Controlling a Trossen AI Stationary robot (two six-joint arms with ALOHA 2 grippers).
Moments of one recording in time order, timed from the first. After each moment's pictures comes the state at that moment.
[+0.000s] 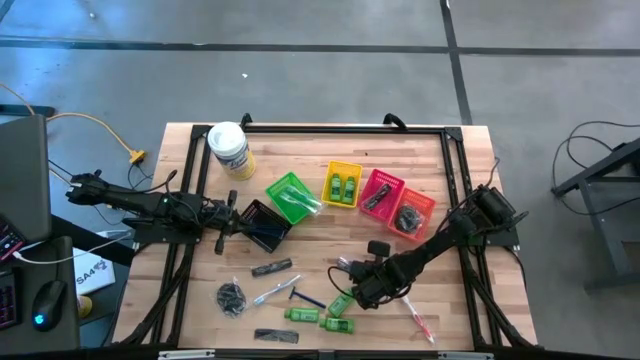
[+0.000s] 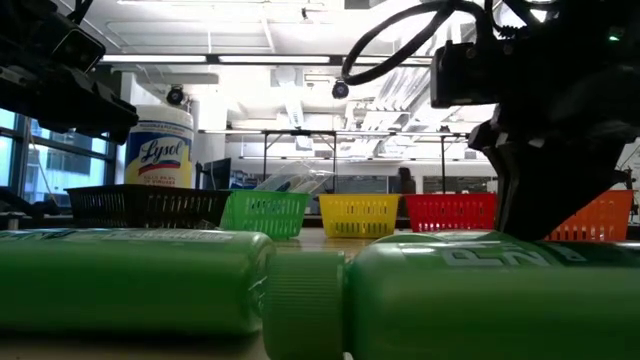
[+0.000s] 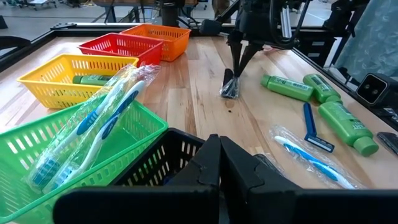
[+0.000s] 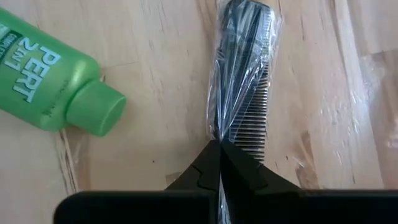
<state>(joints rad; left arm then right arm) -0.21 0.22 0.04 -0.03 -0.09 -0.06 0.55 1.92 1.16 -0.61 0.32 0.72</state>
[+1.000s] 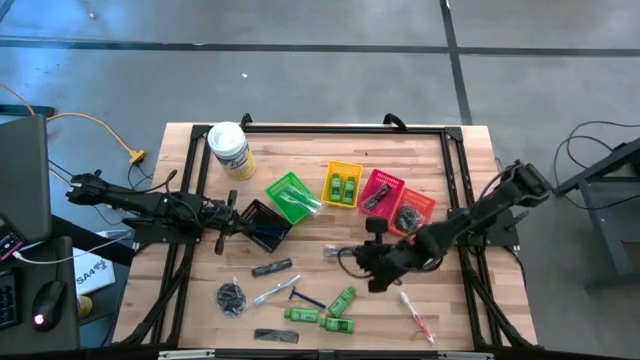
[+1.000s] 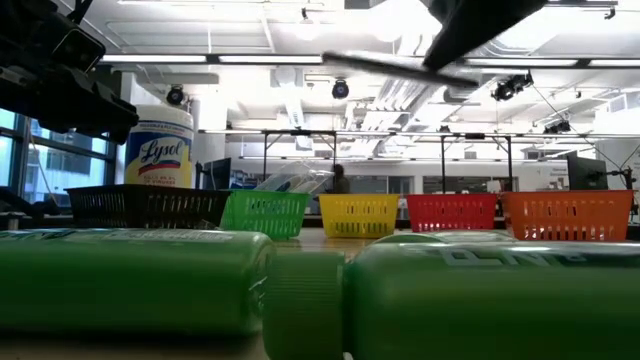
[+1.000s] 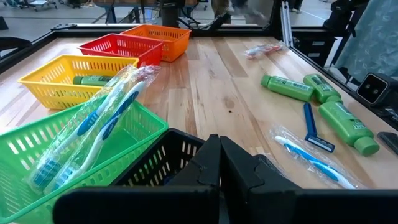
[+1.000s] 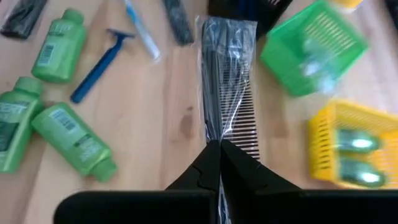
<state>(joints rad) -0.21 0.22 0.04 -0.03 -0.09 -0.06 0.51 1.56 1.15 -0.55 0.47 0.29</state>
